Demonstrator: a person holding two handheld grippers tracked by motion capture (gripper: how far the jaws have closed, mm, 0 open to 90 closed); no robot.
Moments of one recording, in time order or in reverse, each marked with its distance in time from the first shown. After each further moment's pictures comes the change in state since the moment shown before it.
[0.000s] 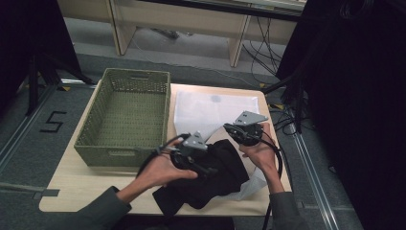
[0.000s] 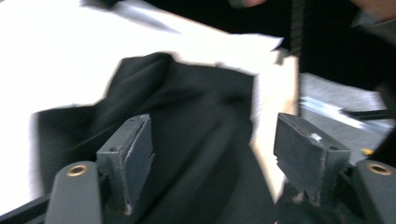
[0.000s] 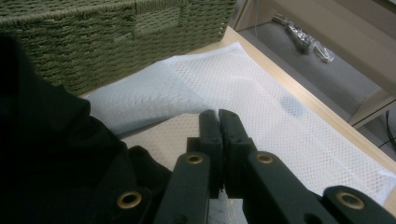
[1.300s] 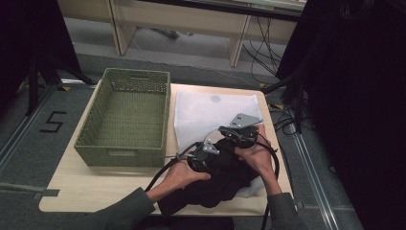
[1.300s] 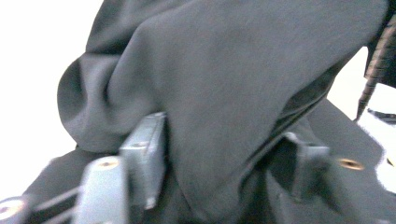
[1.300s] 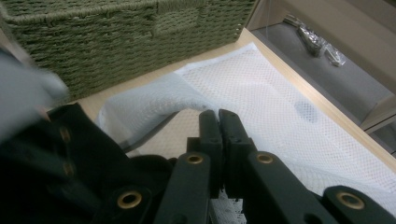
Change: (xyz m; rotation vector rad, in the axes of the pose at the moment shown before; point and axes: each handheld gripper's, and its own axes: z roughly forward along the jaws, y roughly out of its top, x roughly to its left) left arm -0.003 -0.012 0.078 0.087 0.026 -0.045; right arm 0.011 0.004 0.004 0.004 0.021 -0.053
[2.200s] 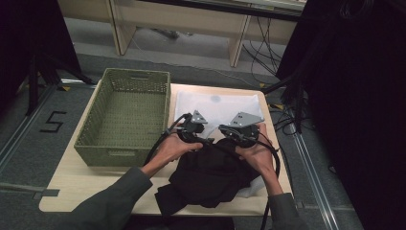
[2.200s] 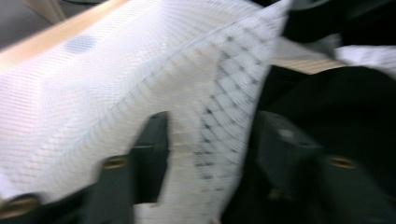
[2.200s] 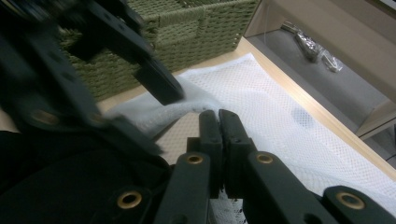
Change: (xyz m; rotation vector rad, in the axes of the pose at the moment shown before) left arm 0.064 0.032 -0.006 -0.116 0.195 -0.005; right arm 0.003 0.008 -0.008 -0.018 0.008 0.012
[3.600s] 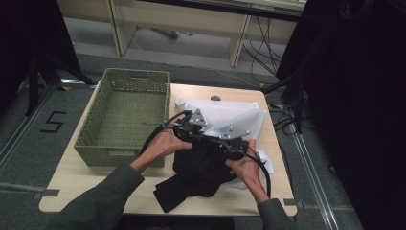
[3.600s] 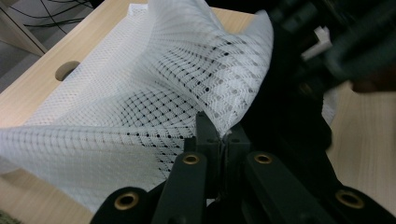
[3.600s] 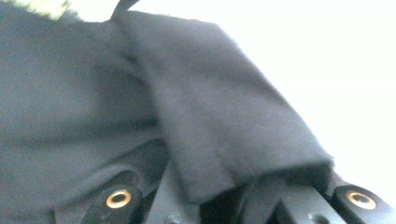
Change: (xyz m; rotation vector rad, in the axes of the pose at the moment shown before) left arm 0.004 0.014 -0.041 0.041 -0.119 0.208; right arm 0.025 -0.038 0.038 0.147 -0.052 0.172
